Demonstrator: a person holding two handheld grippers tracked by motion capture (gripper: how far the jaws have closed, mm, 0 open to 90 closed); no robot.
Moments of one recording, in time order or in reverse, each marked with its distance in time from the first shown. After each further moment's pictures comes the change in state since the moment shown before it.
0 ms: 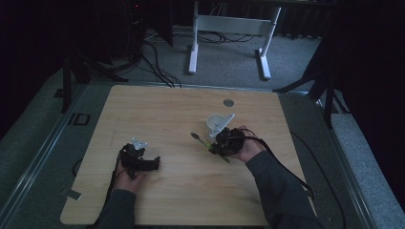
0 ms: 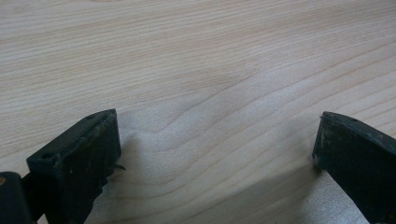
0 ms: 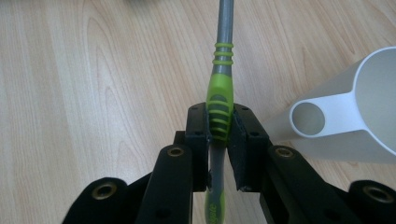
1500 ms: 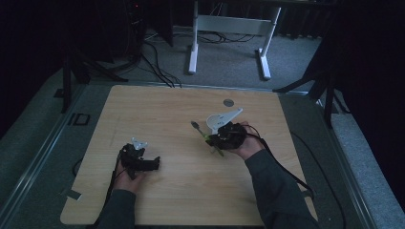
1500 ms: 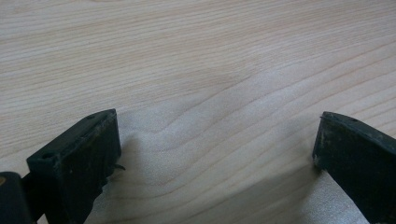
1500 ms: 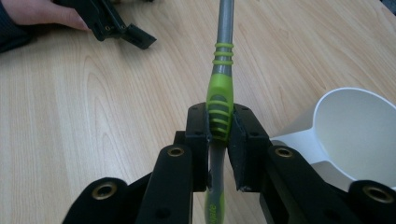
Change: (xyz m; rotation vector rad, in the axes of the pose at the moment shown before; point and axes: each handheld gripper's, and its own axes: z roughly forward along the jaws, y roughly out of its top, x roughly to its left) left arm 0.000 0.000 0.000 0.001 0.000 0.001; right arm -0.008 0.004 -0.011 -0.168 -0.020 0.061
